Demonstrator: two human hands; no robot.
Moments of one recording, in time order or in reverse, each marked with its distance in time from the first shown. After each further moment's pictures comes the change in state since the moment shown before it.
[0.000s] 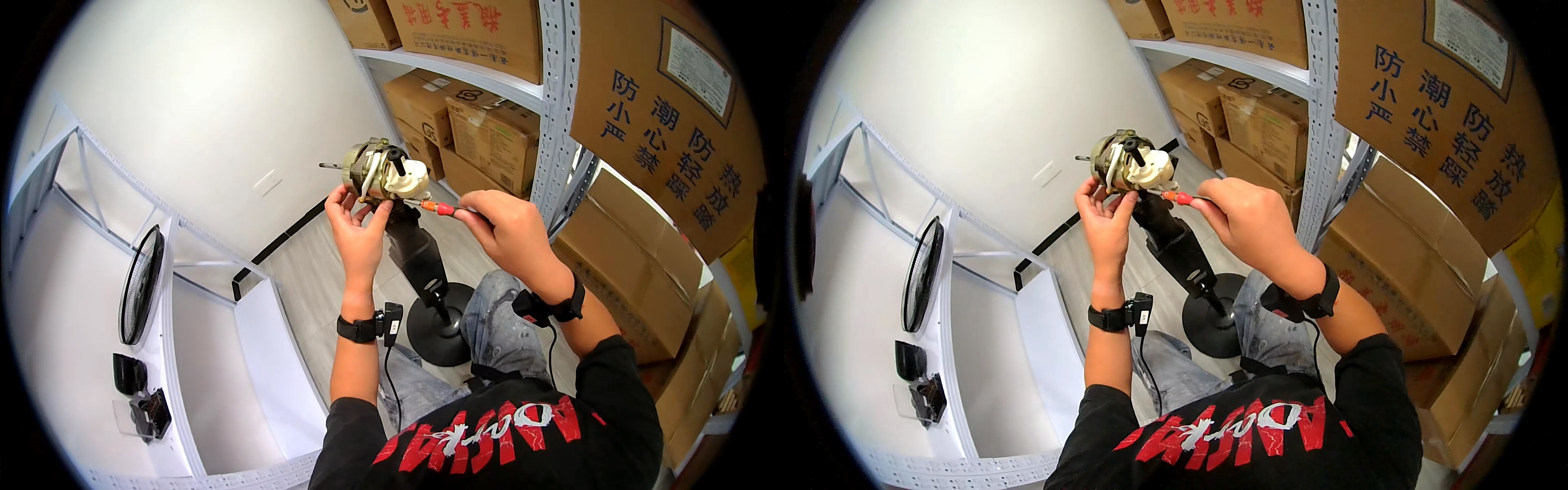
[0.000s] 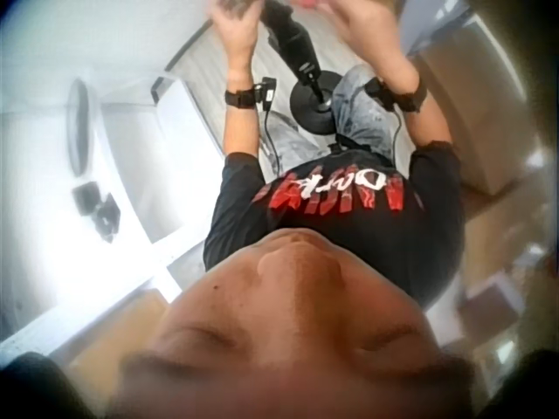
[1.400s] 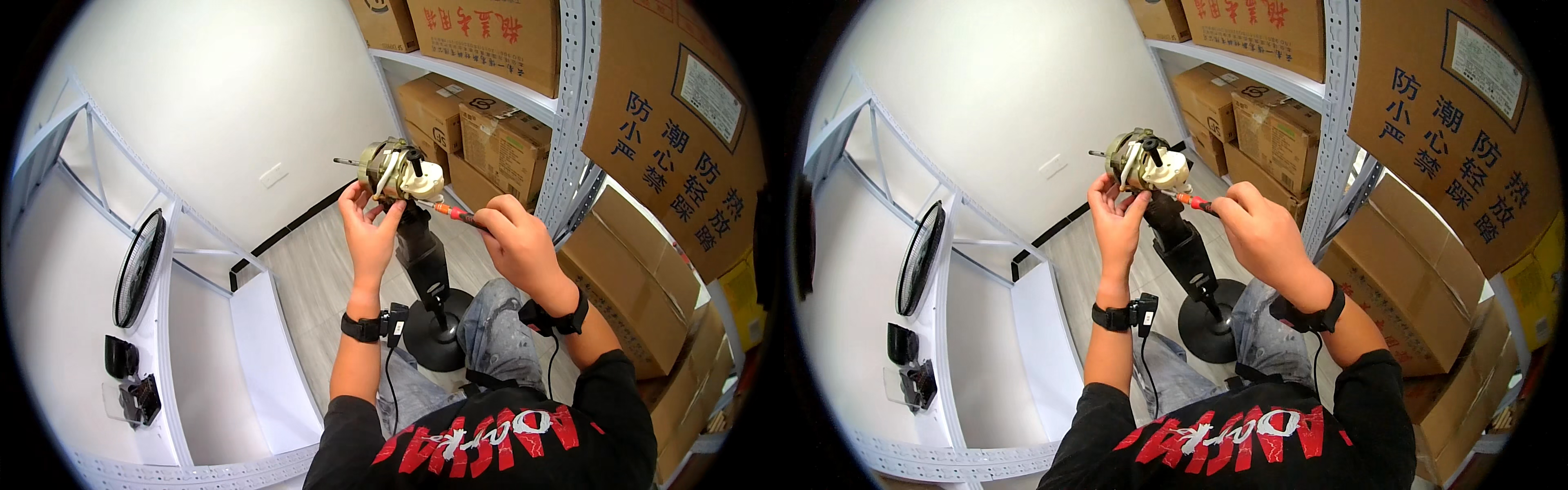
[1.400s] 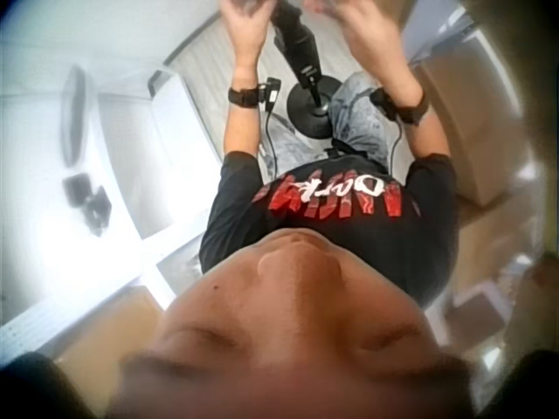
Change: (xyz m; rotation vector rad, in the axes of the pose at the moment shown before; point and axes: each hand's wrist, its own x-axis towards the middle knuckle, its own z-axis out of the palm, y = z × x) left_hand -0.001 -0.005 -0.002 -0.016 0.012 0.003; right_hand -0.004 -0.003 0.000 -0.095 0.006 -0.121
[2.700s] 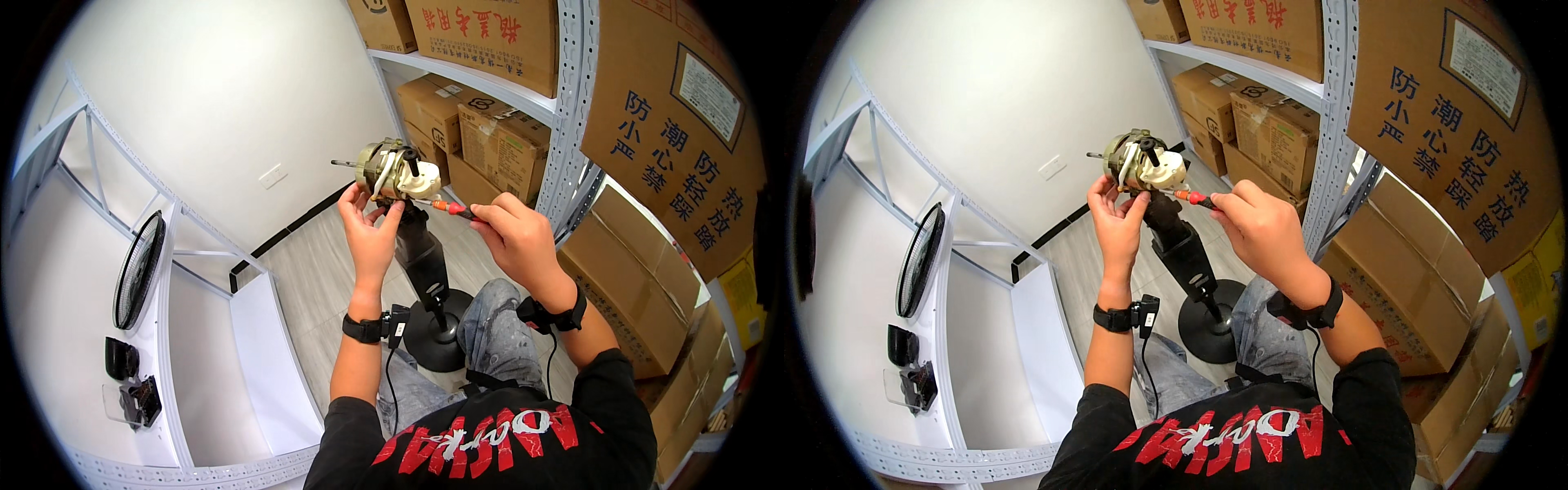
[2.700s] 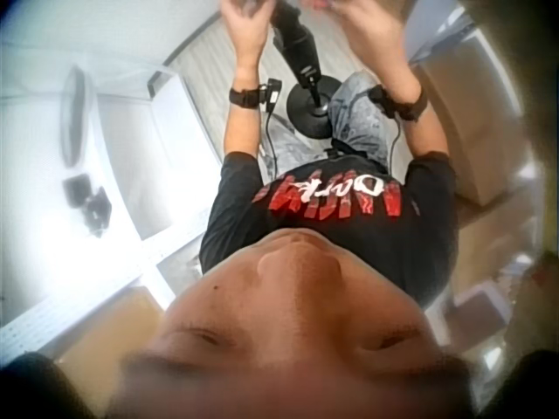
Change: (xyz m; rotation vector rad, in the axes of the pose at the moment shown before) left_hand -0.002 0.004 0.004 -0.020 0.031 -0.014; right_hand 0.002 0.003 0.001 -0.017 -0.010 0.048
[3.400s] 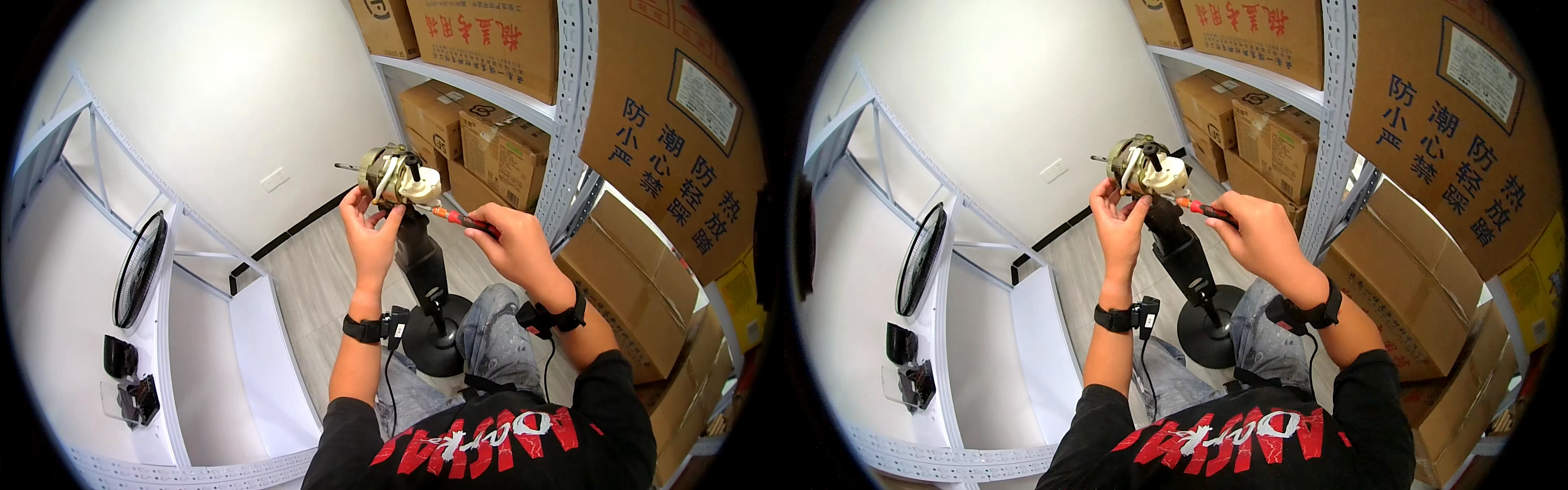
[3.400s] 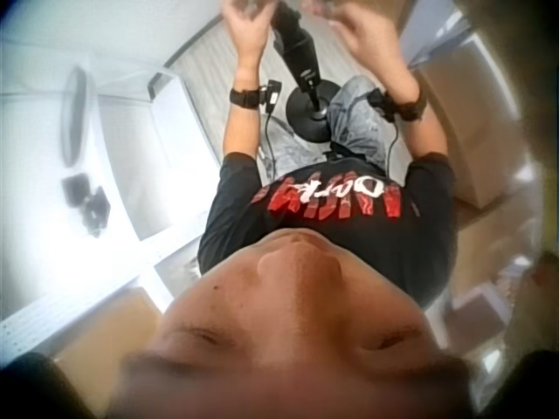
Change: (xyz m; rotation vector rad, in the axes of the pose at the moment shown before) left_hand 0.001 0.000 -0.001 -0.018 0.012 0.012; right_hand 0.005 -0.003 -0.002 0.178 -0.164 0.177
